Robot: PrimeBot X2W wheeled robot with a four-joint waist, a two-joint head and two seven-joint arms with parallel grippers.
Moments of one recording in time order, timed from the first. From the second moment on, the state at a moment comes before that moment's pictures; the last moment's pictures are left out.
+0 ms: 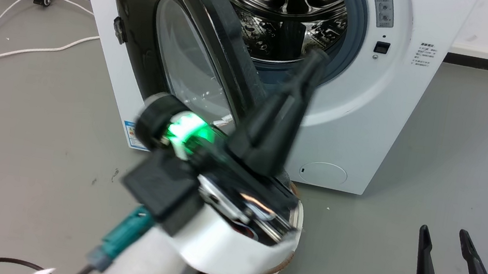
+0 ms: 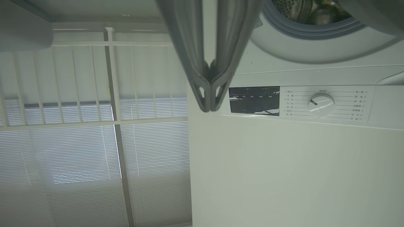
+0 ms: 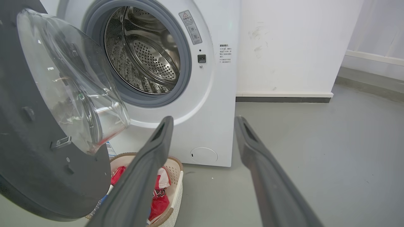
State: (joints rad) left arm -0.45 0.05 -0.55 -0.27 -0.31 0.04 -0.24; right arm 0.08 -0.05 -0.07 -0.04 0.11 0.13 -0.09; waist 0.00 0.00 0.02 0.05
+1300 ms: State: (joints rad) left arm -0.35 0.06 -0.76 0.24 -0.50 0.03 -0.08; right arm 0.08 -0.05 -0.09 -0.02 0.15 0.13 -0.08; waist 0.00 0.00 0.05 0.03
